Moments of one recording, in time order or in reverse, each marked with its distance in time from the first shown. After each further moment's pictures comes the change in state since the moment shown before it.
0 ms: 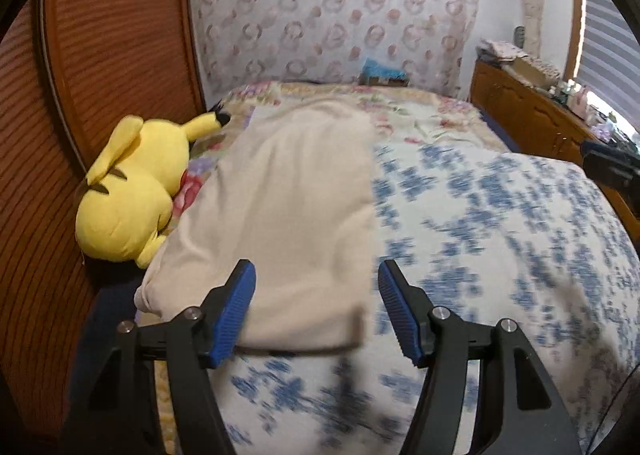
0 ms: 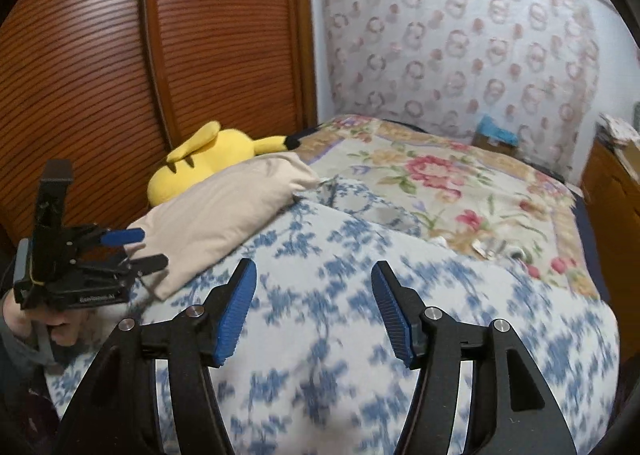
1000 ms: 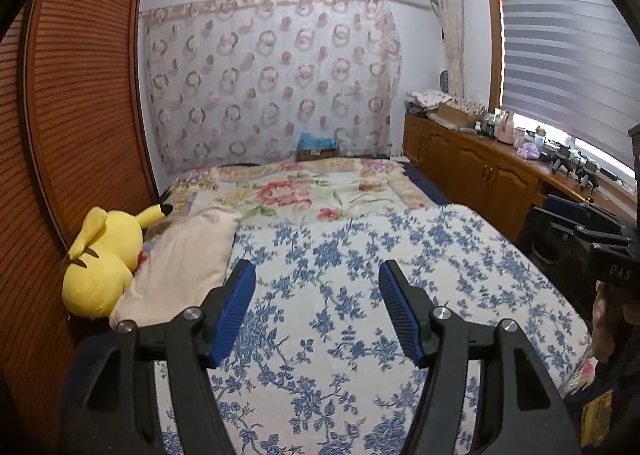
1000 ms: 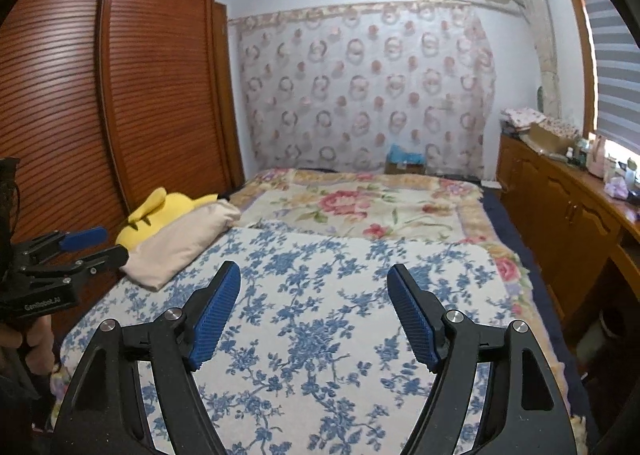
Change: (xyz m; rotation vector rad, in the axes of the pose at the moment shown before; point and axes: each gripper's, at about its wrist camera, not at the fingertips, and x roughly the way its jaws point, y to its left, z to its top) left arm -0.164 -0.133 0.001 0.110 -0.261 -0.144; right arm -0.204 -0.026 -0.075 0.171 -0.219 -0.247
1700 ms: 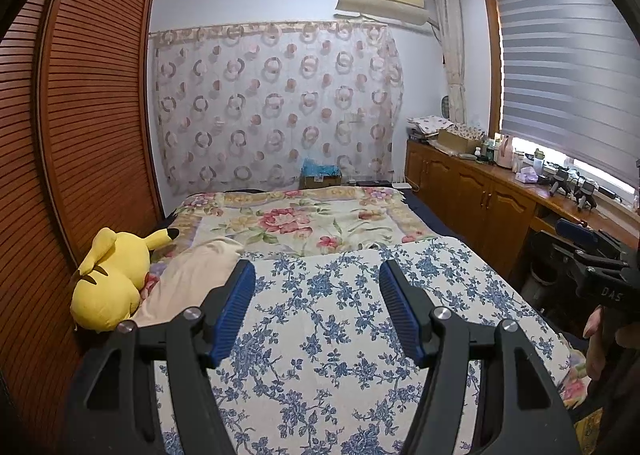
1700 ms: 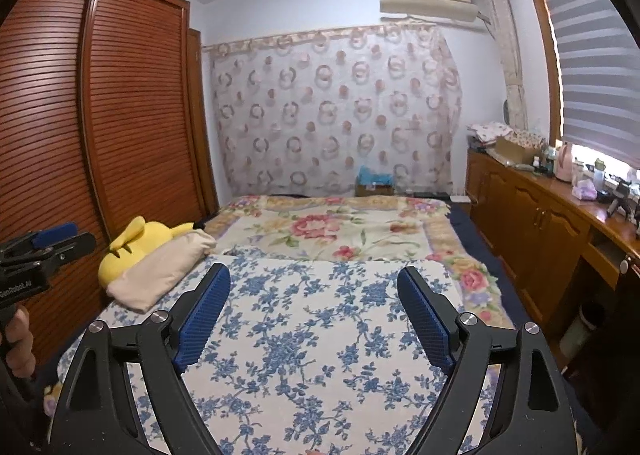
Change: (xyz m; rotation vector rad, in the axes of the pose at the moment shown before) left arm -0.037 -0.014 0.021 -0.014 -0.084 0.017; right arm -0.052 -0.016 0.009 0.036 -0.083 -0.103
